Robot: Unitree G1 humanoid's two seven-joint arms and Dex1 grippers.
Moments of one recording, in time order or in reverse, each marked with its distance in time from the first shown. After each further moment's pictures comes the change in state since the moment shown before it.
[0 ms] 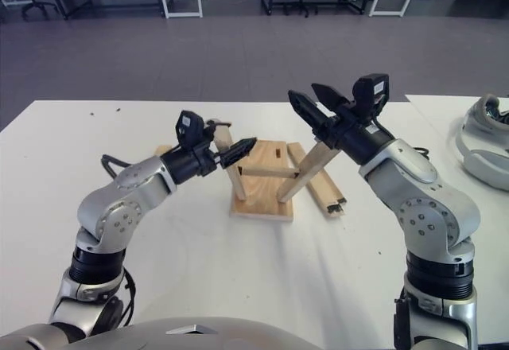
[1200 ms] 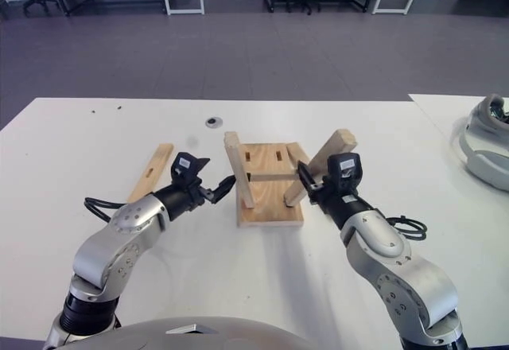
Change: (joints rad) left arm 0.235 -0.042 -0.107 -0.237 0.274 0.051 0.090; right arm 0.410 -0.003 0.171 -0.291 -0.275 0.065 -0.362
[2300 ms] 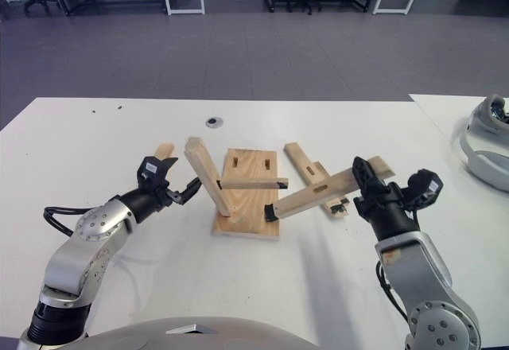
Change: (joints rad) left arm 0.106 0.158 0.145 0.012 0.040 -0.171 -0.151; right arm 0.121 0.246 -0.413 0.042 0.617 -0.122 -0.204
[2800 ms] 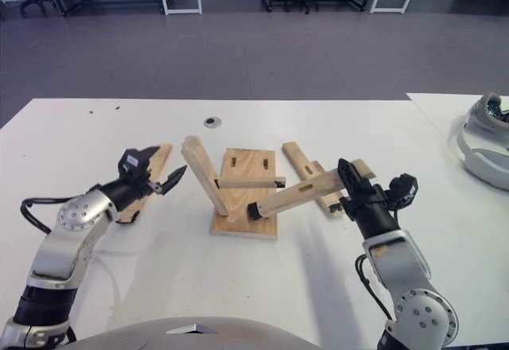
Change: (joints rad) left arm -0.013 0.096 0.084 0.223 0.055 -0.250 -0.077; right arm -0.063 0.220 -0.098 0.143 0.034 0.115 0.150
